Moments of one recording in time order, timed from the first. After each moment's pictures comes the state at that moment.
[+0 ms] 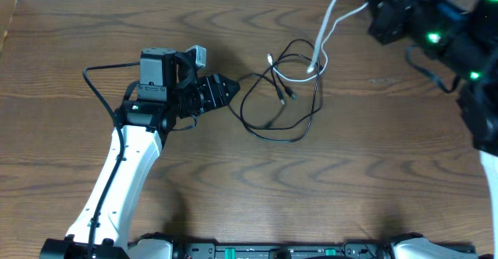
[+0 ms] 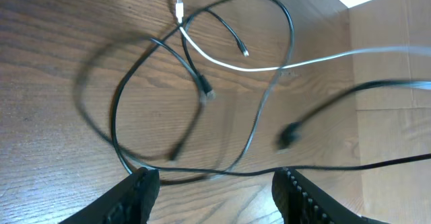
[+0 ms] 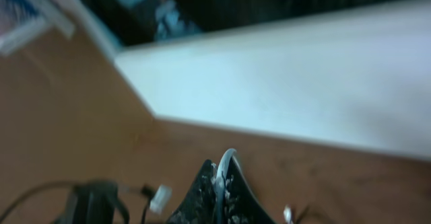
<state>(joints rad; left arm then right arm) -0.13 1.38 1.03 -0.49 0.62 -0.48 0.25 1.39 2.00 -0.74 -0.35 0.36</state>
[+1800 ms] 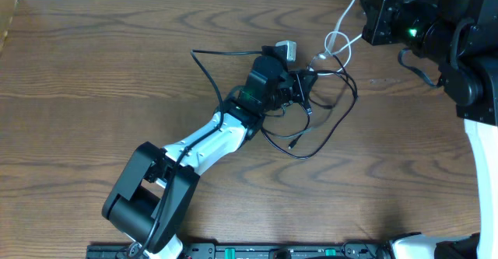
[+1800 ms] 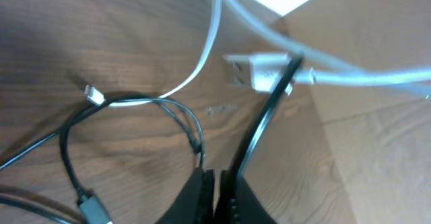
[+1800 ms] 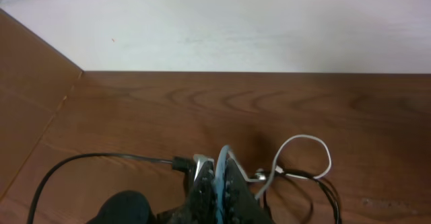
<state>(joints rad) -0.60 1.80 1.04 0.34 0.34 -0.78 0.25 1.52 2.07 -1.05 -0.19 0.28</state>
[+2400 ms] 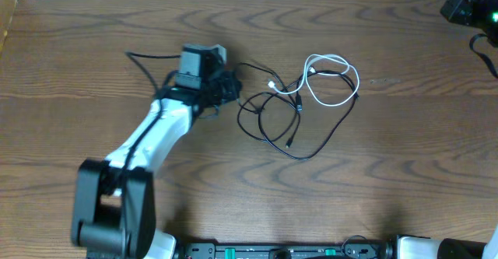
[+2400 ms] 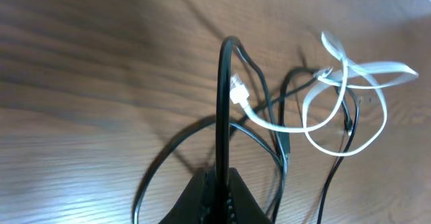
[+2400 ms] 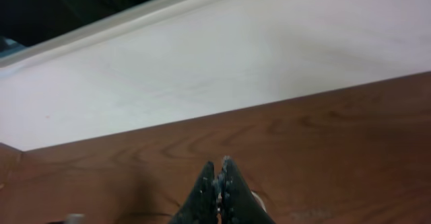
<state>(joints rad) -0.22 1.67 1.04 -0.26 0.40 -0.52 -0.08 1.49 2.07 -0.98 -0.22 0.28</state>
